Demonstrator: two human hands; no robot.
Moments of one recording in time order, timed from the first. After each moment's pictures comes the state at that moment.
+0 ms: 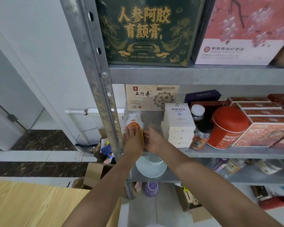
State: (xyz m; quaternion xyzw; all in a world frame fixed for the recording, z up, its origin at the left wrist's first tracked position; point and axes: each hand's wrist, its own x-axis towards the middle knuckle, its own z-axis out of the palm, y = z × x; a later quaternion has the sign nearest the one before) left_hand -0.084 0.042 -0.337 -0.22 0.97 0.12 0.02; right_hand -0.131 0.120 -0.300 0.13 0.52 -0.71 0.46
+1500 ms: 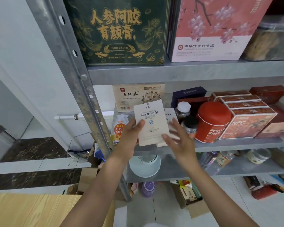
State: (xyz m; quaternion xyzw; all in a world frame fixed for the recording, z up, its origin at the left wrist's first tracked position) left_hand -0.058 0.085 -0.246 -0.16 0.61 0.77 -0.07; right_hand -0.082 0.256 -0.266 -0.17 0.78 -0.61 0.03
